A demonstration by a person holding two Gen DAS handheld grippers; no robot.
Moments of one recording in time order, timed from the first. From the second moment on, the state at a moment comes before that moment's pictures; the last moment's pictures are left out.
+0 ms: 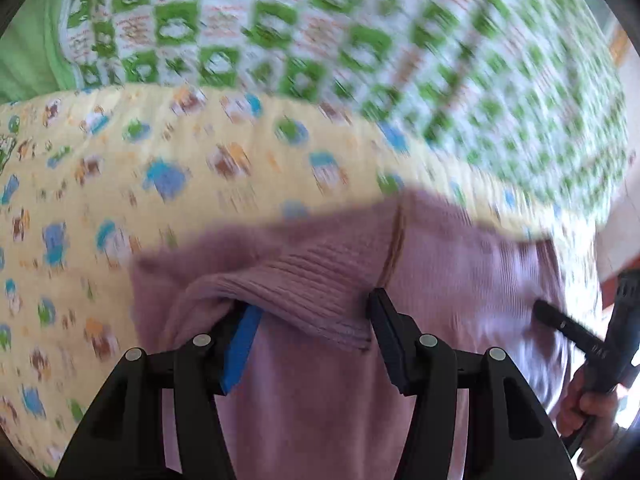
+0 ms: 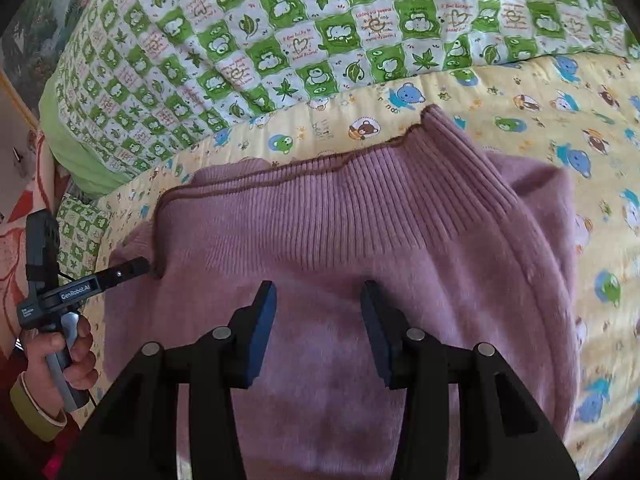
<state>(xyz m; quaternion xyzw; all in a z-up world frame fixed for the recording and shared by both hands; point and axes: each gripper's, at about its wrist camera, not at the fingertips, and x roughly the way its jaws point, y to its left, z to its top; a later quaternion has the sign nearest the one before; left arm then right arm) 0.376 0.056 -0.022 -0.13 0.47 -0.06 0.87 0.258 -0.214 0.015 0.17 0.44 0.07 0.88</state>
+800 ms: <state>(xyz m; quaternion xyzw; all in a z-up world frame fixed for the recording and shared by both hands) 0.192 0.146 -0.053 -0.30 0.48 0.05 0.82 0.240 -0.214 0.045 0.21 0.41 0.05 0.89</state>
